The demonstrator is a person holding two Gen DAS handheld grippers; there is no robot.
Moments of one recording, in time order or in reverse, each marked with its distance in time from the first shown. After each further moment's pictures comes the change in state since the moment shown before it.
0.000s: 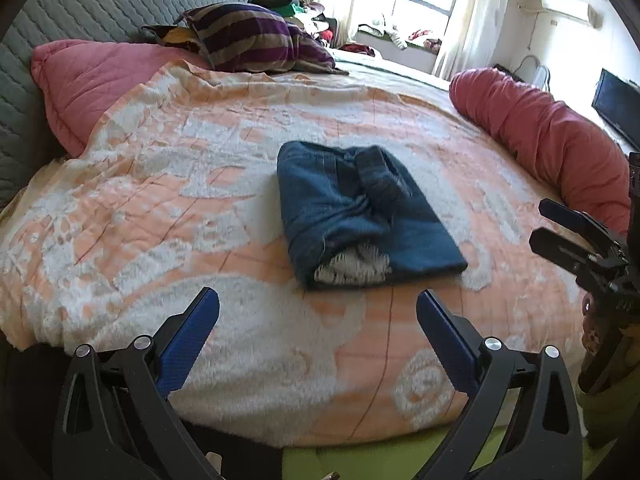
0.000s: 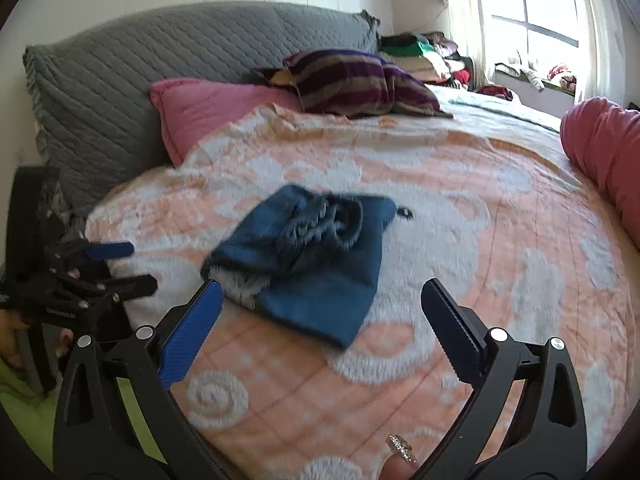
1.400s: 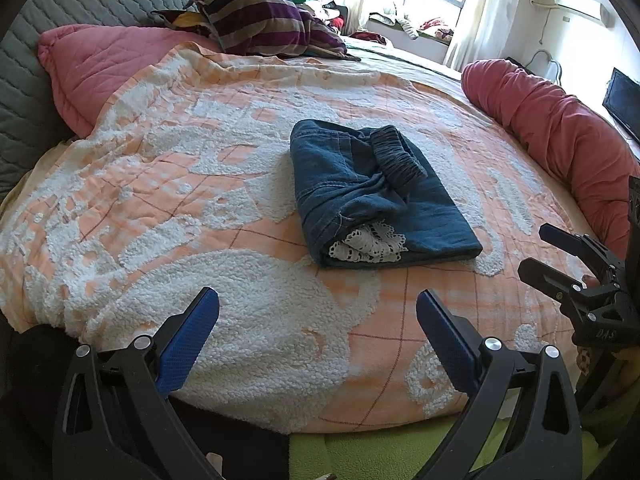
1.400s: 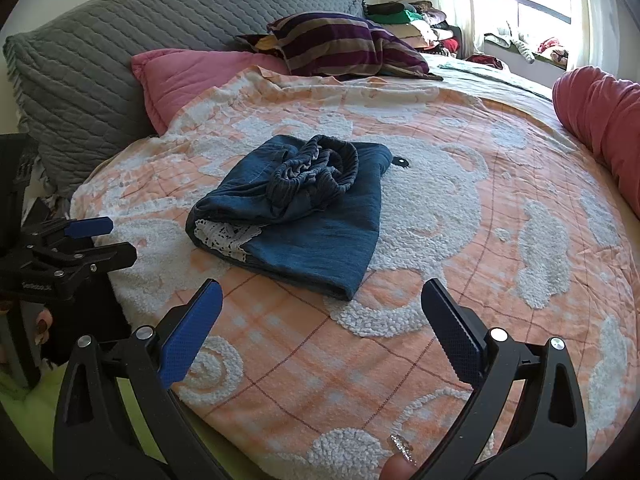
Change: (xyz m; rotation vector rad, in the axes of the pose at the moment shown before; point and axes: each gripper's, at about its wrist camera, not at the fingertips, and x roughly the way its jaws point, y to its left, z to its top) left arm 0.006 0.010 -0.007 -0.025 0.048 0.018; right arm 0.021 0.003 -0.026 0.038 0.101 -0.029
